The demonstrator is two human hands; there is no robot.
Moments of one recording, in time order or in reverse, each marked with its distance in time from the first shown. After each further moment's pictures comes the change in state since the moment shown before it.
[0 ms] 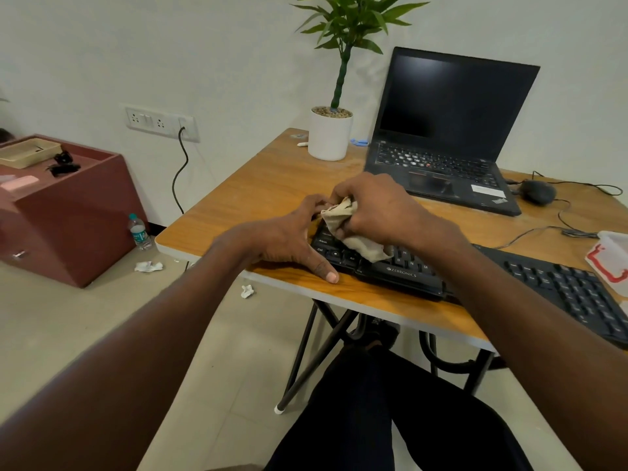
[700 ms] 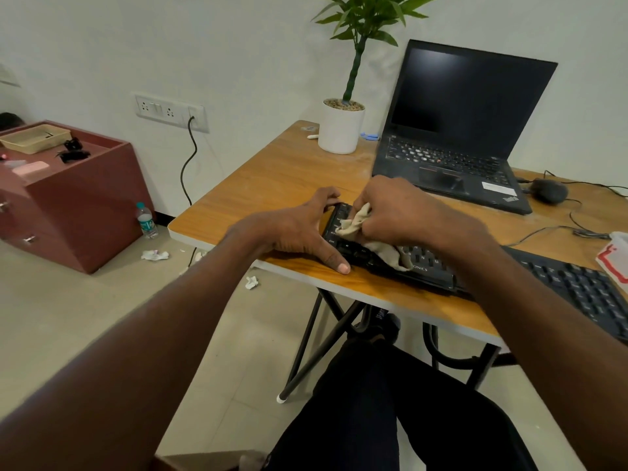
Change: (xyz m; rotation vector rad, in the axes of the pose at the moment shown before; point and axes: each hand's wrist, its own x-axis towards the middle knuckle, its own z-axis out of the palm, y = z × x) left_hand 0.004 -0.003 0.000 0.008 -0.001 0.013; right_hand -0.005 -0.005 0.001 -0.077 -0.148 0.133
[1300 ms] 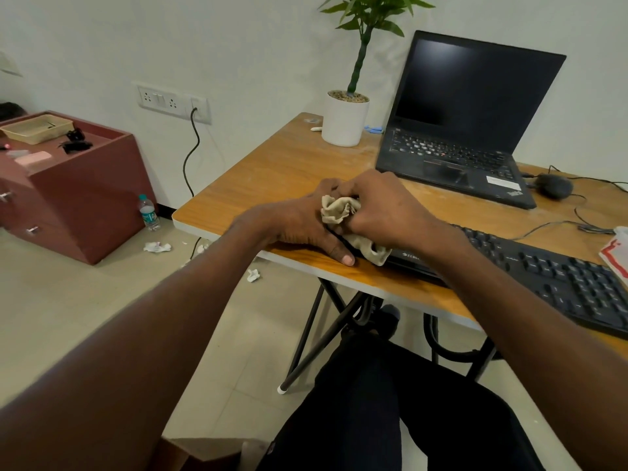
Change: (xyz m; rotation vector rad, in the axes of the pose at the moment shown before) left_hand 0.004 -0.005 0.004 -0.002 -0.001 0.064; right_hand -0.009 -0.014 0.013 0.126 0.092 -0.144
